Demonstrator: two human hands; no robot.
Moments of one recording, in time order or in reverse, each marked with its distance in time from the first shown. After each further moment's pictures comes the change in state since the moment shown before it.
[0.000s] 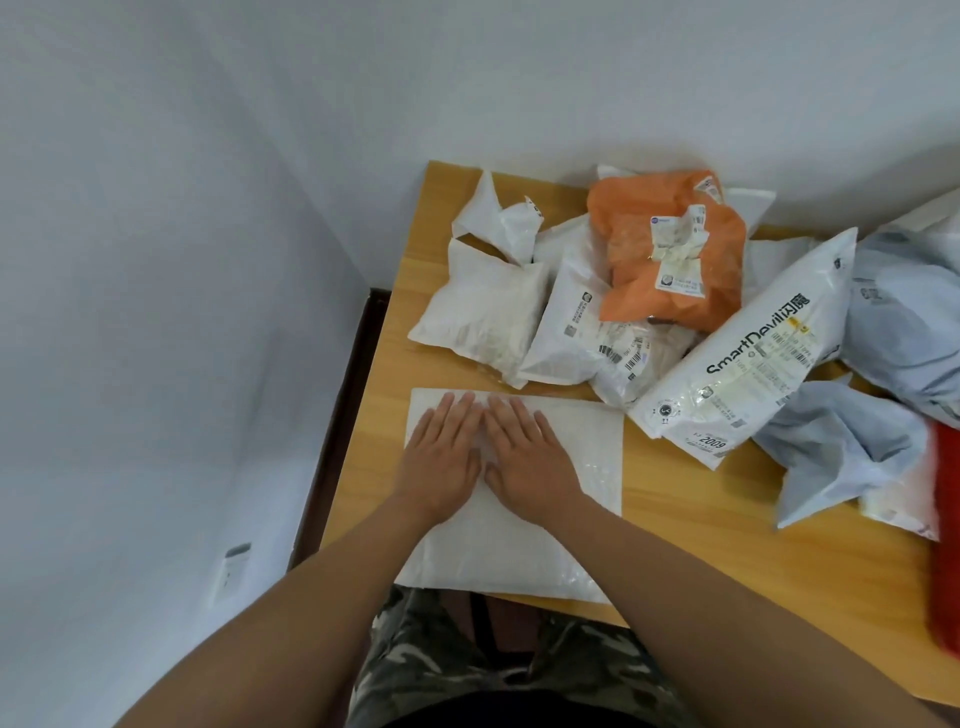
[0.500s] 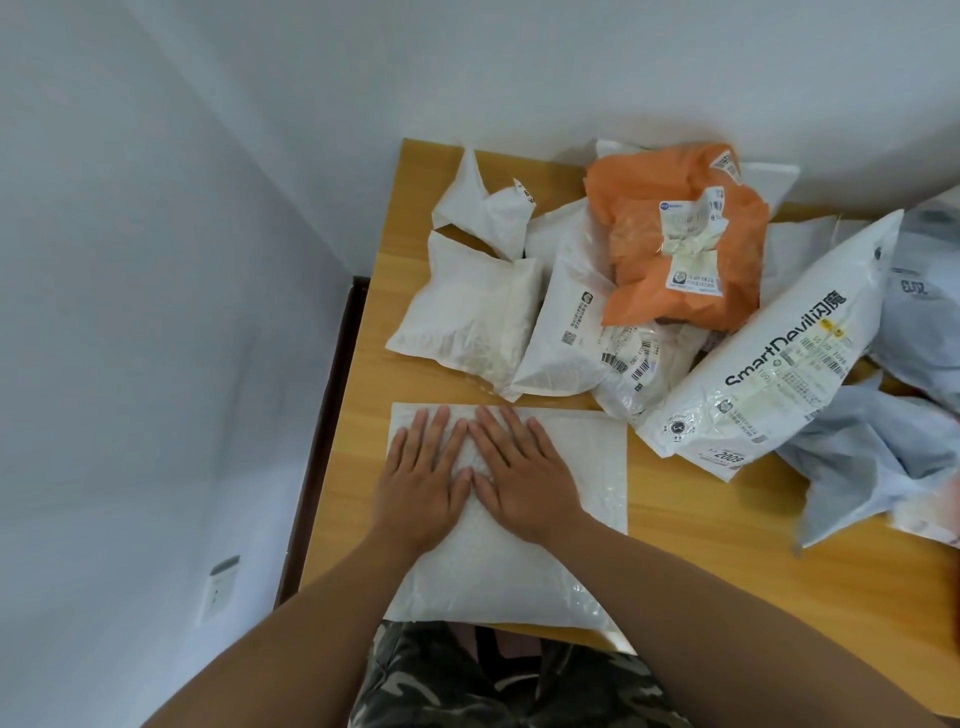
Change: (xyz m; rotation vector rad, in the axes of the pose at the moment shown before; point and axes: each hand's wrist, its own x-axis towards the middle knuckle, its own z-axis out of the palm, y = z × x) left_hand 0.001 -0.019 0.035 0.083 0.044 -0.059; right_hand 0.011 0.020 0.039 0.003 0.095 -0.027
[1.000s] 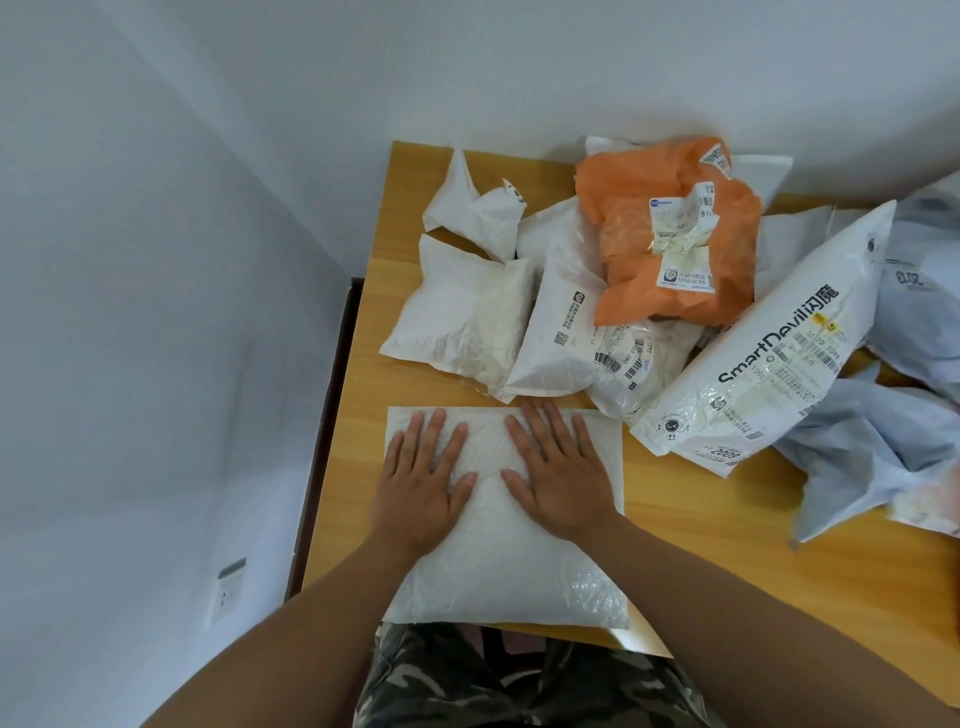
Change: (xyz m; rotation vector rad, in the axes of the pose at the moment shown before) left_hand 0.001 0.001 -0.001 0.038 -0.048 -0.026; right_hand -0.018 0.037 -0.004 -0.028 0.008 0.092
